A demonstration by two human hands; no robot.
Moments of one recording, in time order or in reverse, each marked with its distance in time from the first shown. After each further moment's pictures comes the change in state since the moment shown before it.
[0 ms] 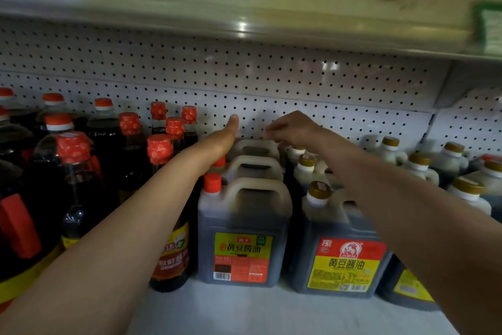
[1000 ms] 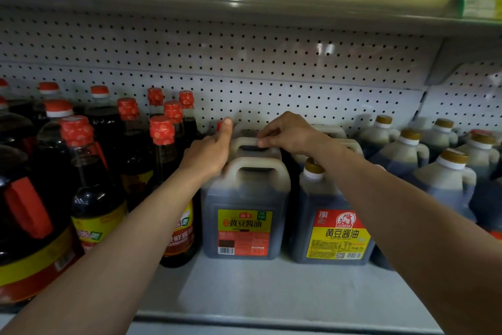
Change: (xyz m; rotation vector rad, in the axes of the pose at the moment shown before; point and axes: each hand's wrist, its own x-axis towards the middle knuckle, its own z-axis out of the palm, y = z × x) left_hand -0.054 -0.030 0.012 0.247 0.163 0.116; right_hand -0.050 -0.002 0.025 -0.144 -0.020 -0.050
